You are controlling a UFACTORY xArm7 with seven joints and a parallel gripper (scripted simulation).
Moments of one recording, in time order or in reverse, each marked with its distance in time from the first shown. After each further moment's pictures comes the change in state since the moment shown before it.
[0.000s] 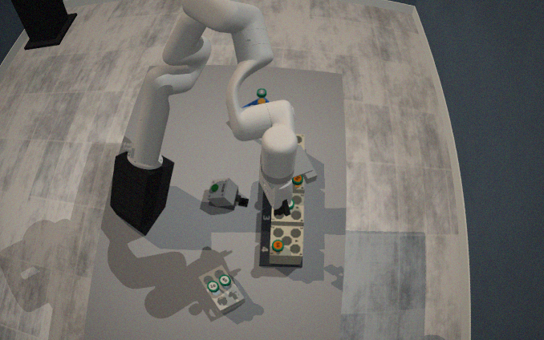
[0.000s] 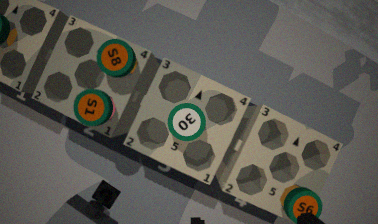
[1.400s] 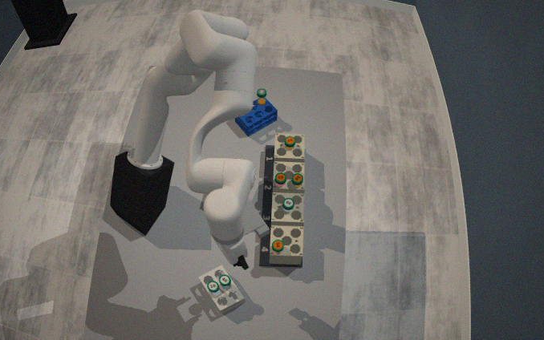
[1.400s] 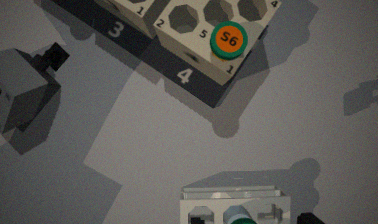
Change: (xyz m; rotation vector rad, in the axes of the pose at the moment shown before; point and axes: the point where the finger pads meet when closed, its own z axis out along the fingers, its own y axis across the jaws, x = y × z) arm -0.159 0.091 0.002 0.002 0.011 -0.152
